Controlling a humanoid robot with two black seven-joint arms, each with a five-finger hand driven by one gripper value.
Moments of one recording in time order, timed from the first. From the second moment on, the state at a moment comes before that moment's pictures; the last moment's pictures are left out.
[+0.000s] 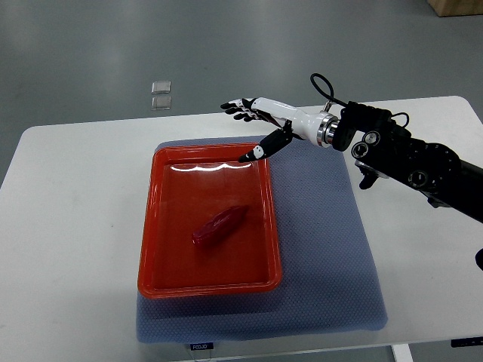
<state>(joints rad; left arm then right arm) -0.05 0.00 0.07 -0.17 0.12 0.02 0.02 0.97 -0.22 0.42 0.85 -0.97 0.18 0.21</state>
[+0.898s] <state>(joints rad) -0.05 0.00 0.07 -0.17 0.12 0.02 0.02 0.85 -0.21 0.50 0.57 -0.19 0.25 0.11</state>
